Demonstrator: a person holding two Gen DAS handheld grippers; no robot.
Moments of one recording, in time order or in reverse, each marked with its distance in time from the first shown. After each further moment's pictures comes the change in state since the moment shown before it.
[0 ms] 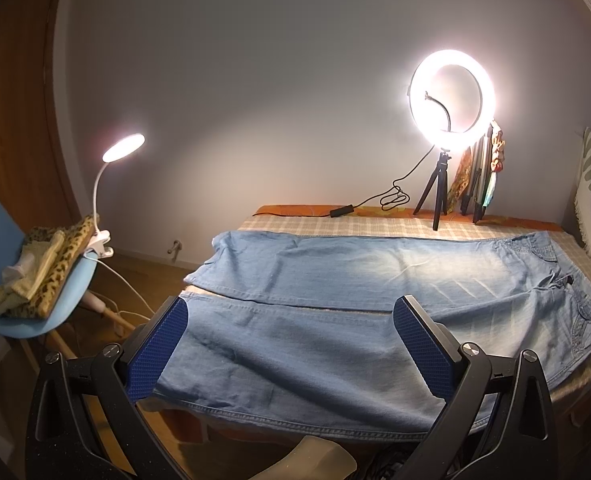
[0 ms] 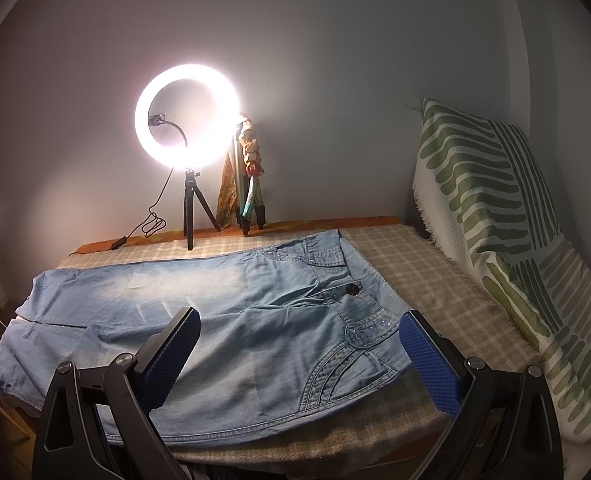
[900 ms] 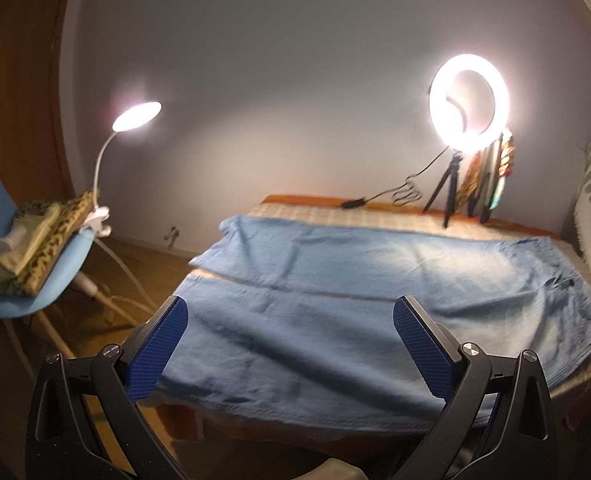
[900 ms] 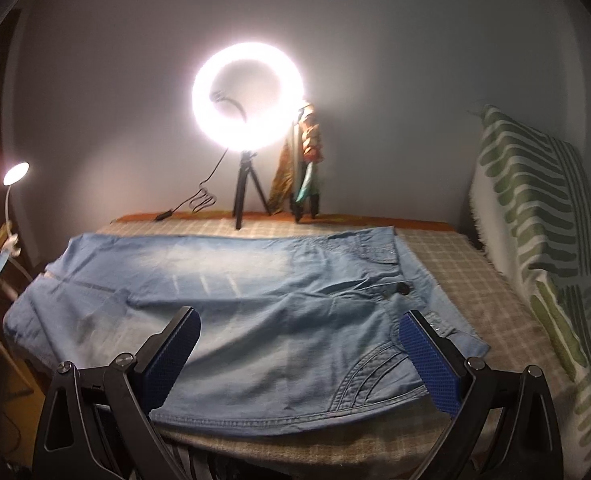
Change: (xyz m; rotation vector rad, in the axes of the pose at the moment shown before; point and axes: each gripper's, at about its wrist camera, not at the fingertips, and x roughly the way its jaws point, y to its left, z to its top) left arm 0.028 0.058 -0.034 -0.059 0.027 -0.026; right arm 0.024 0.020 -0.028 -0.145 0.008 0.195
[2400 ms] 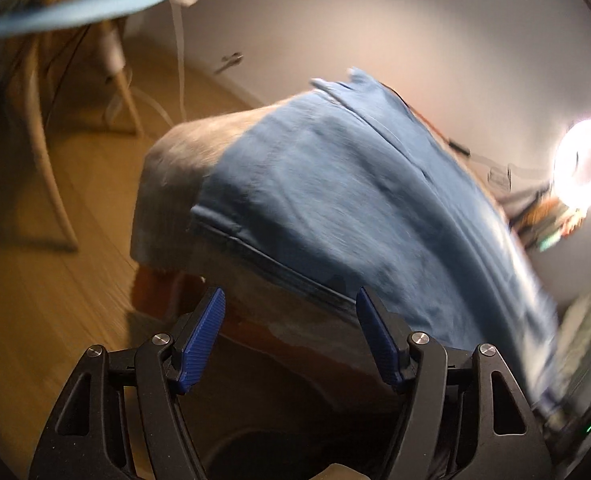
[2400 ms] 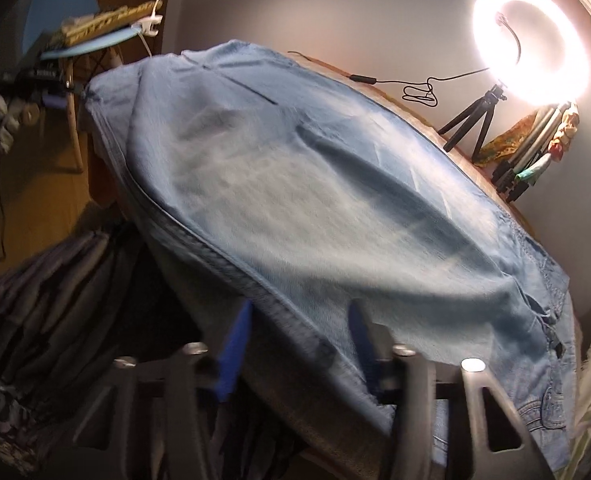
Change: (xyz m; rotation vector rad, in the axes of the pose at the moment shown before) left arm 0.120 0.186 -0.138 -0.596 0.373 -0.119; right arm 0.101 0.165 -0.086 -0.638 0.320 0.360
